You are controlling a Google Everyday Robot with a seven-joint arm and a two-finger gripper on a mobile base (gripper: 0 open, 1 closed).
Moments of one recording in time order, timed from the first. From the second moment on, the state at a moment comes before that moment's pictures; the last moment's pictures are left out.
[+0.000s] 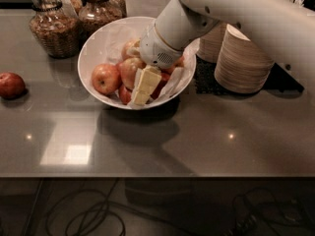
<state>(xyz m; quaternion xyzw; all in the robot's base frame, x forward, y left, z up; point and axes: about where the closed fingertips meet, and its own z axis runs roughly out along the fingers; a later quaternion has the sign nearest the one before) 0.567 0.047 0.903 -0.72 0.61 0.14 0.29</state>
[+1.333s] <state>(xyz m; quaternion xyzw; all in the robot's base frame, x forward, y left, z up) 0.577 0.031 0.900 -0.70 0.62 0.21 0.27</state>
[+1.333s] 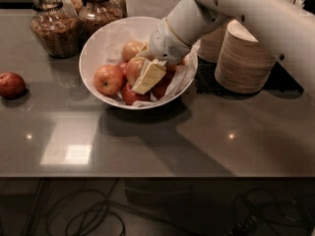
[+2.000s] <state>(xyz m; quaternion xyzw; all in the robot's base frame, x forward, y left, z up) 0.575 0.026 0.898 -0.70 0.63 0.21 0.27</state>
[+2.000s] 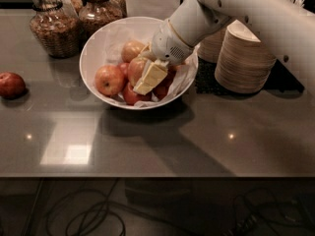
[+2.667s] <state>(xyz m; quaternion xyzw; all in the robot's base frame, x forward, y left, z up) 0.575 0.031 0.949 -0.71 0.61 0.17 0.29</state>
